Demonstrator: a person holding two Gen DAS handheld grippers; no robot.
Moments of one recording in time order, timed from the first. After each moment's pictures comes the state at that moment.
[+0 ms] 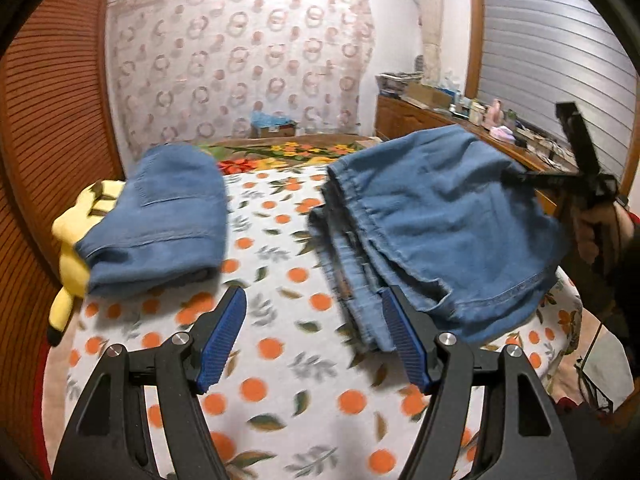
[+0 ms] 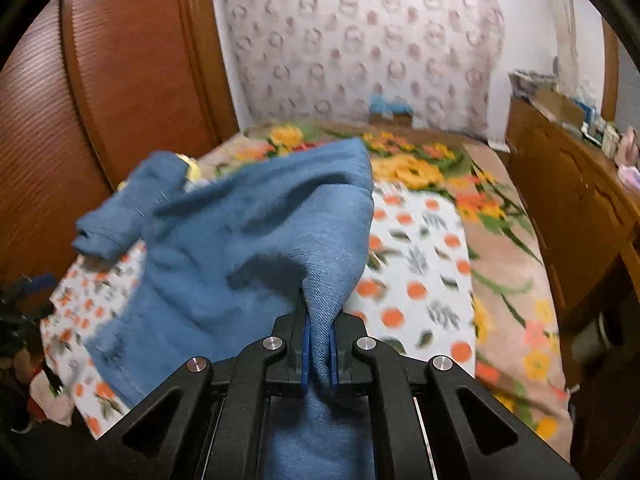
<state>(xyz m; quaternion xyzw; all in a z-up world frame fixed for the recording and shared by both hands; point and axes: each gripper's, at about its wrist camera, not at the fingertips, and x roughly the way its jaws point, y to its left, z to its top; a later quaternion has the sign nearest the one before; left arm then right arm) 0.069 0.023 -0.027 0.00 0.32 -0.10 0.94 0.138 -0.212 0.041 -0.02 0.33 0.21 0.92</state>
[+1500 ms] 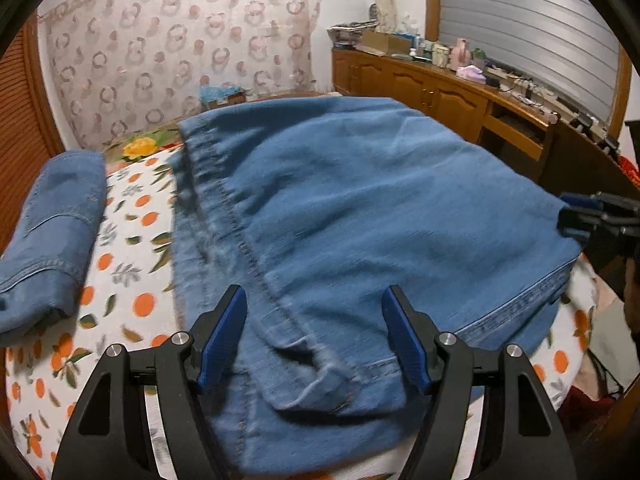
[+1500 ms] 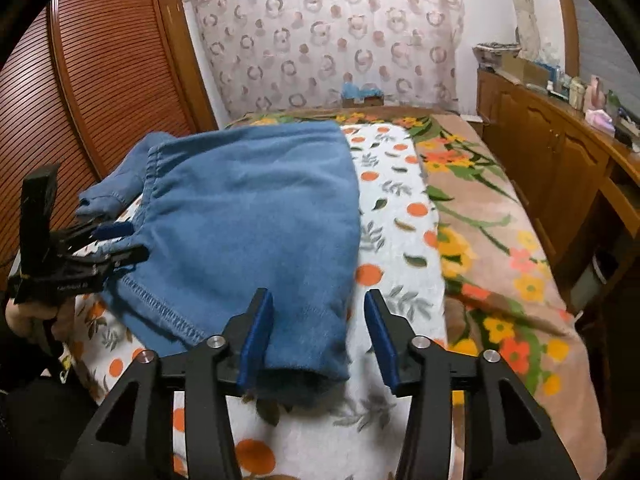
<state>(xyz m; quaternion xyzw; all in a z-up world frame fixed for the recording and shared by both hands) 0.124 -0.097 -0.069 0.07 0.38 -0.14 0.91 0.043 -0.240 0.010 0.02 0.33 0.18 0.93</state>
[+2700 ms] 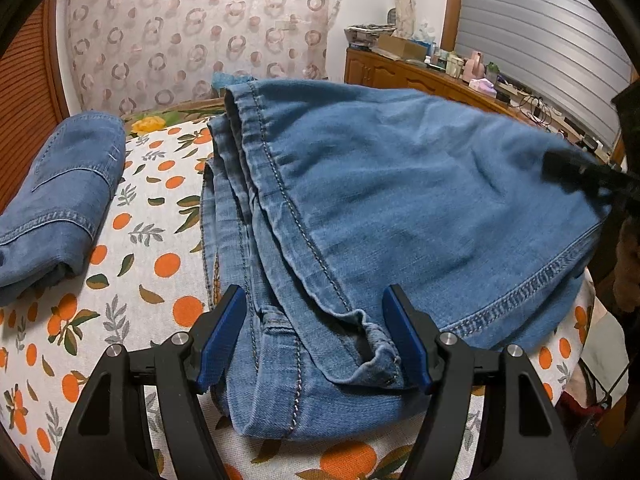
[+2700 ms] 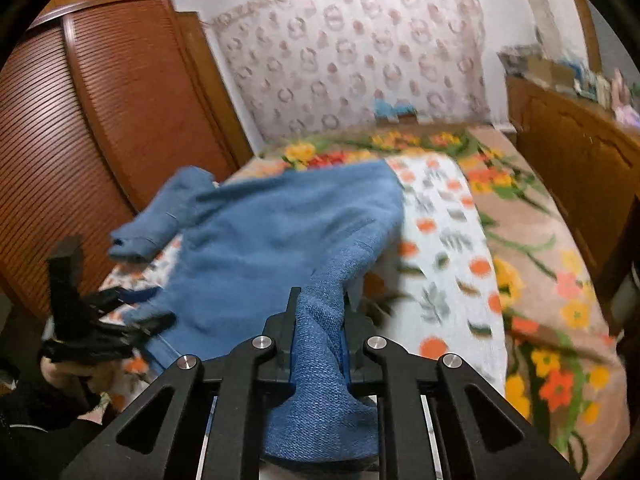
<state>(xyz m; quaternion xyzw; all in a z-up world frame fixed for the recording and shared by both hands) 0.120 -0.064 -0.079 0.02 0.39 -0.14 0.91 0.075 -0.212 0.031 0.06 0.29 0.25 0.92</state>
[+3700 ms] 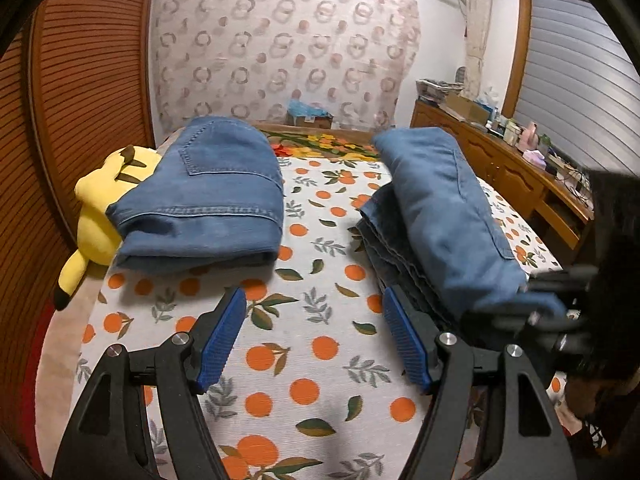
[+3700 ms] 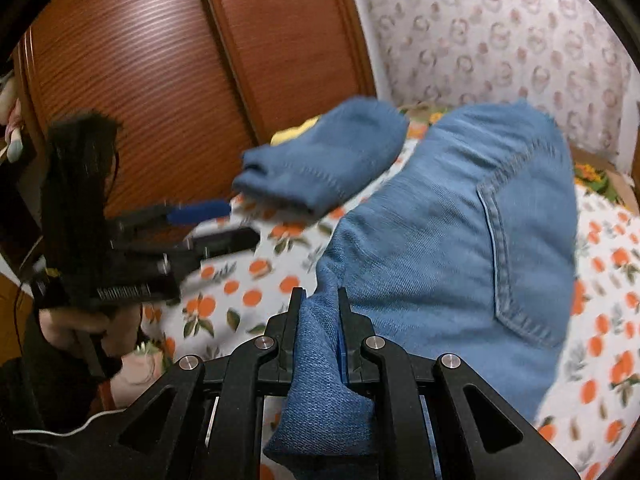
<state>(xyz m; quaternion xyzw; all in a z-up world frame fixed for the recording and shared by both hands) 0.077 0.073 -0.038 -0.05 0.33 -0.04 0.94 0.105 0.006 0.003 -0.05 0.33 0.43 0.84</state>
